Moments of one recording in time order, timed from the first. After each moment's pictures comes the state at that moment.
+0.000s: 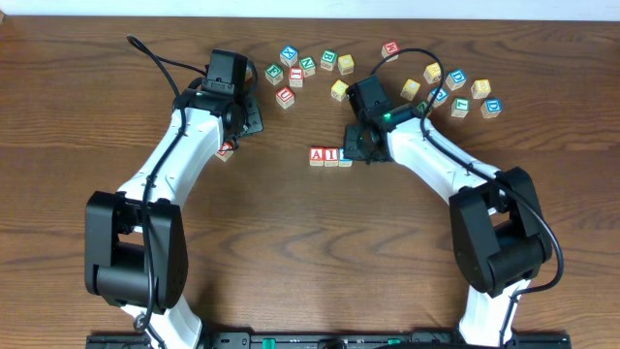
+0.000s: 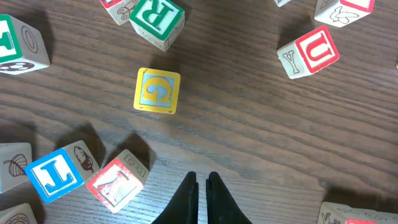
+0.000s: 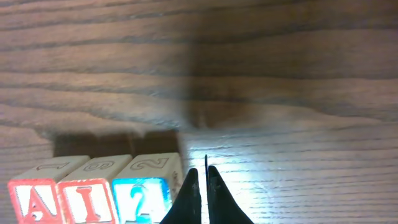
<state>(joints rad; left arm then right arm) -0.20 1.85 1.37 -0.64 -0.04 -0.41 0.45 2.00 1.39 -0.63 0.03 0.53</state>
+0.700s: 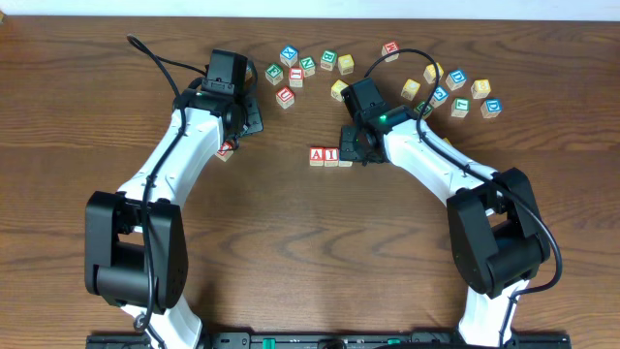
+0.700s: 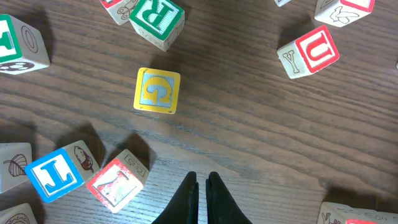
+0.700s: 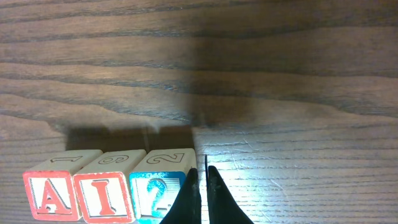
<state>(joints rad) -0.20 1.85 1.37 -0.64 -0.04 -0.41 0.47 2.00 1.39 -0.62 0.03 0.53</state>
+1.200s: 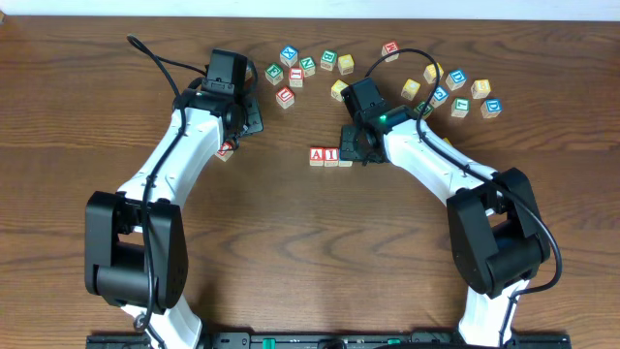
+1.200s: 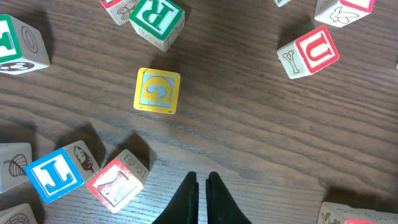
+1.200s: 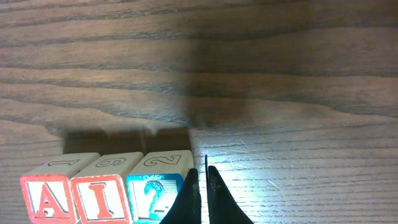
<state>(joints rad) -0.20 1.85 1.37 -0.64 -0.04 -0.41 0.47 2.00 1.39 -0.62 0.04 0.55</state>
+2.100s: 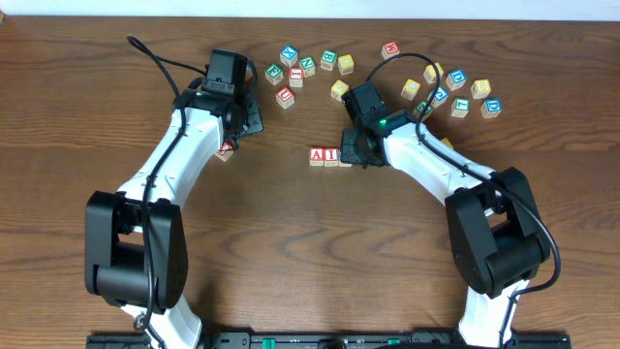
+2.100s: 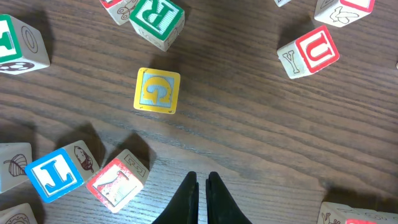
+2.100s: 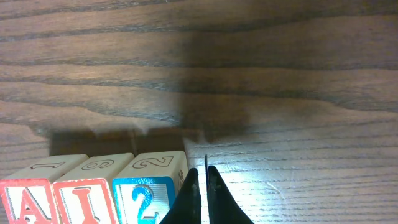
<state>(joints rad) -0.20 1.85 1.37 -0.64 -0.04 -0.41 0.47 2.00 1.36 -0.59 0.04 0.55</state>
